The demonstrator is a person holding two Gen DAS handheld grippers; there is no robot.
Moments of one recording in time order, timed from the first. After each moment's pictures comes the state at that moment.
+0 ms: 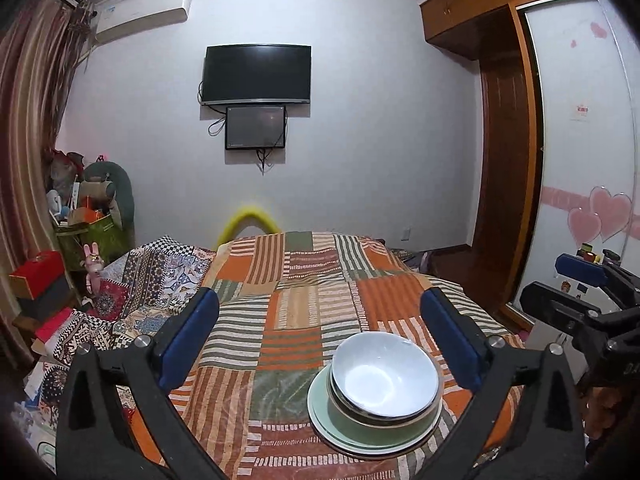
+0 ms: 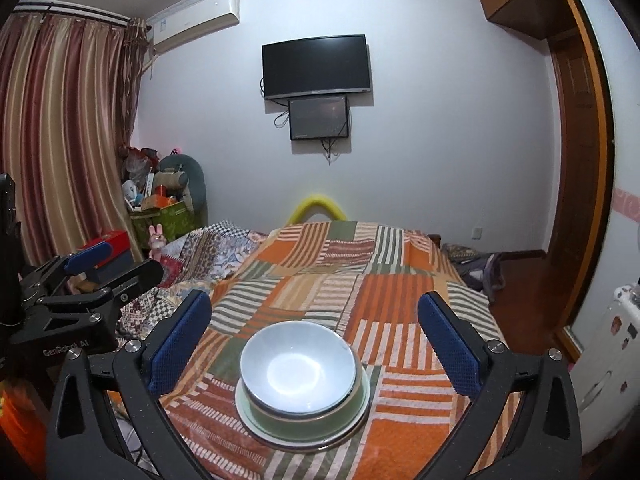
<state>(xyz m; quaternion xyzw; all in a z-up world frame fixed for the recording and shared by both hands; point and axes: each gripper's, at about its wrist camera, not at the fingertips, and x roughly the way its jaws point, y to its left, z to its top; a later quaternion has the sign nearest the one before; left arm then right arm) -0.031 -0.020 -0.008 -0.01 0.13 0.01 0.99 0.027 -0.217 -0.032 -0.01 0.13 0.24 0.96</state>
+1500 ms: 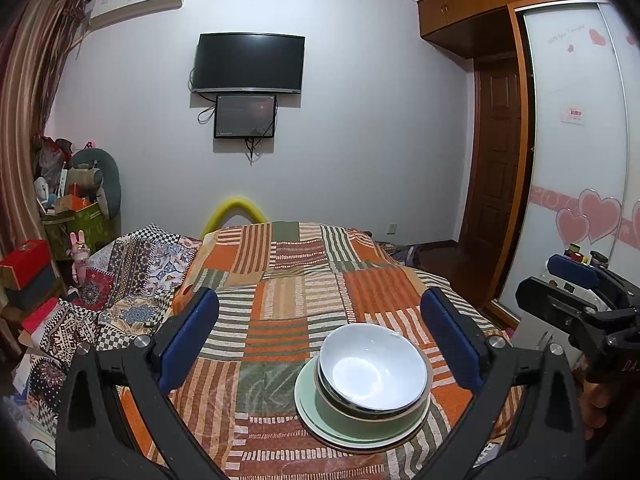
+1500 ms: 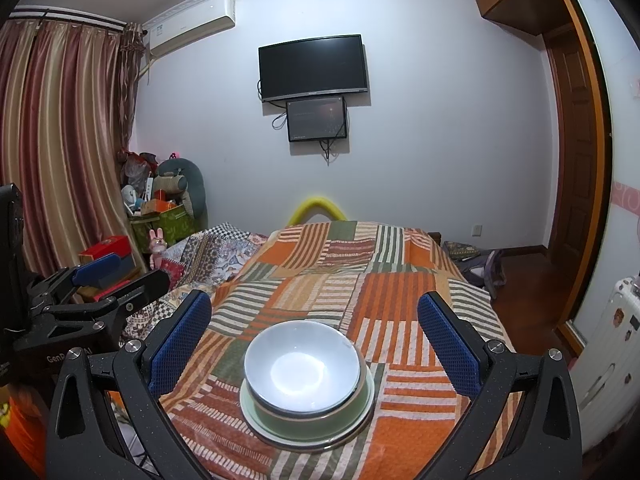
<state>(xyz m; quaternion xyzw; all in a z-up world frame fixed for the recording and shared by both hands) -0.028 -0.017 -0.011 -0.03 0.15 -0.02 0.99 0.020 -0.220 -0.033 0.00 0.13 0.24 0.96</state>
